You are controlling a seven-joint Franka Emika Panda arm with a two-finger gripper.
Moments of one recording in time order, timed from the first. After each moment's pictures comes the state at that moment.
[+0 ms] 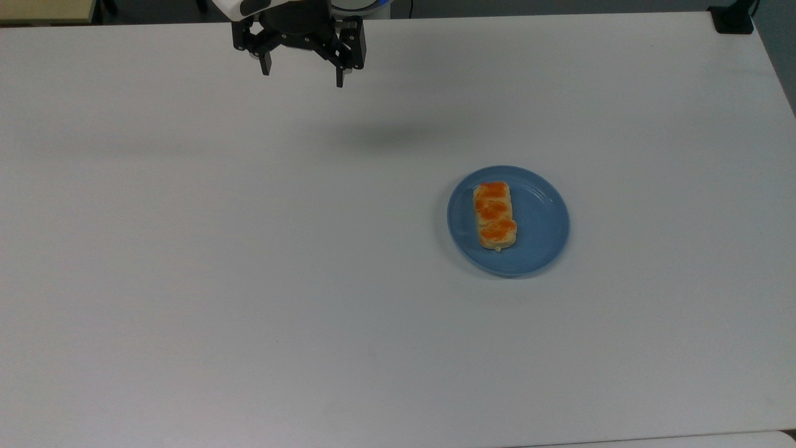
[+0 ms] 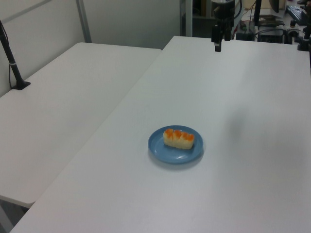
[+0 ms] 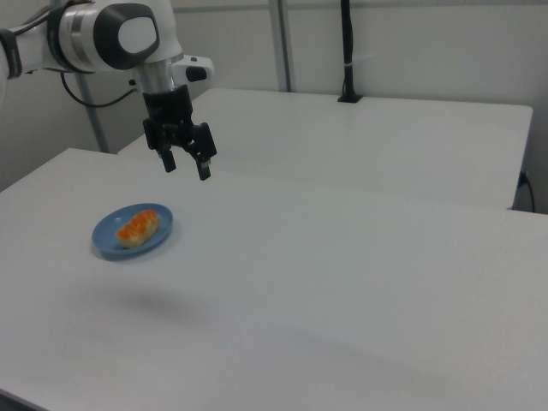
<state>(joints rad) 0.07 0.12 -0.05 -1.56 -0.07 1.66 0.13</state>
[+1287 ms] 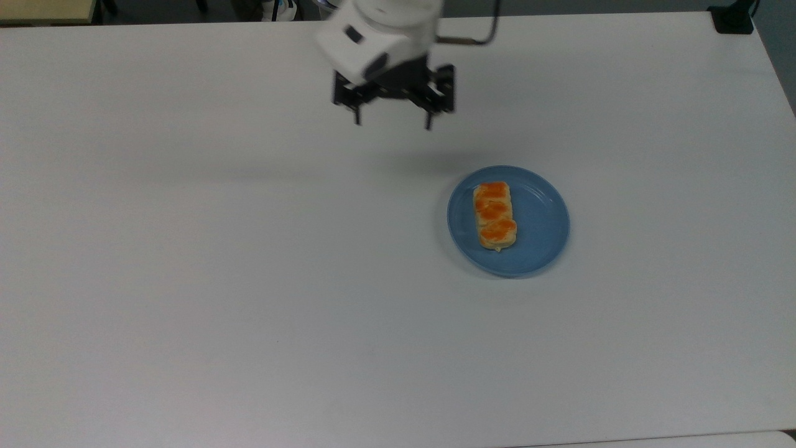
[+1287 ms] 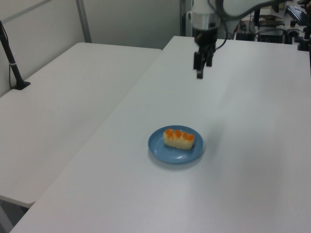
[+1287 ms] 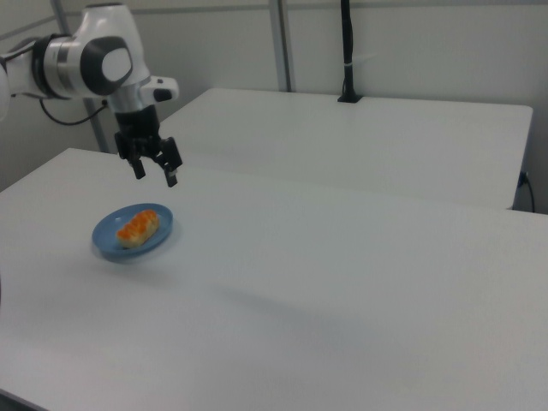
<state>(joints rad) 0.26 0.24 -0.06 -1.57 -0.02 1.81 0.25</state>
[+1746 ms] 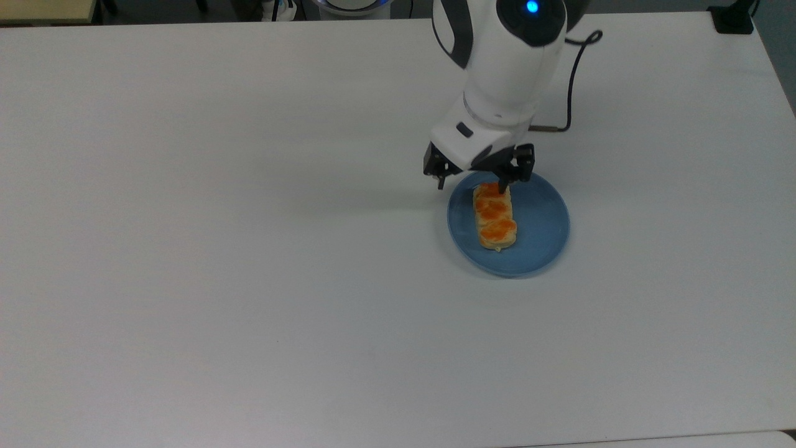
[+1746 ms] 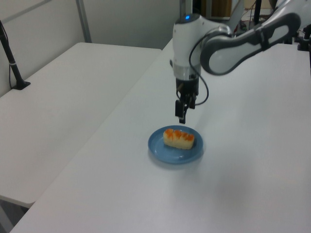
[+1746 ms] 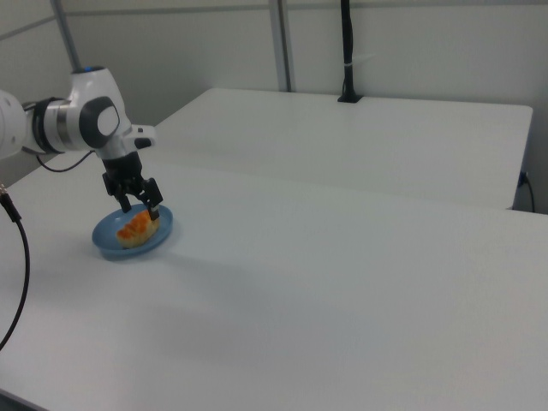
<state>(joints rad) 0.41 0.46 -0.07 -1.56 -0.02 2.03 0.39</state>
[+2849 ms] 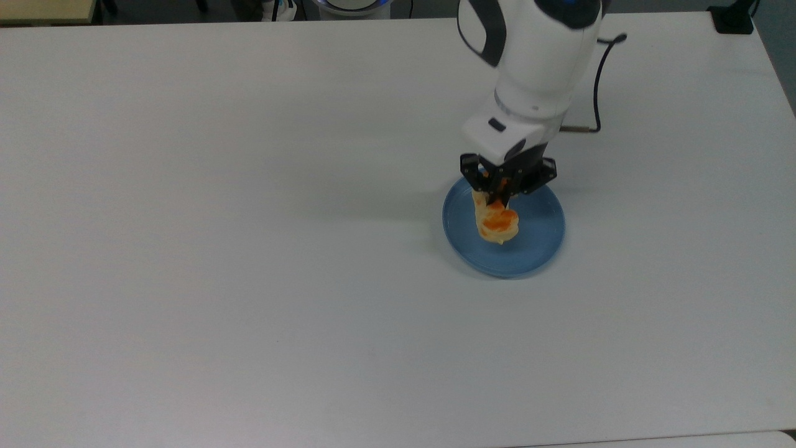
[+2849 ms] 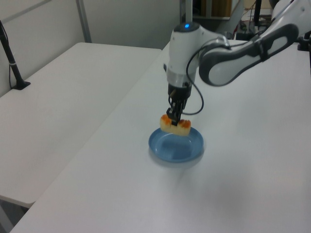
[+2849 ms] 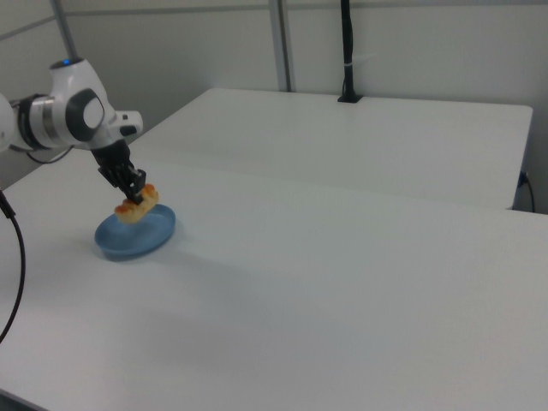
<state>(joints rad) 0.46 0.46 -0.08 -1.53 -0.06 2.12 0.45</state>
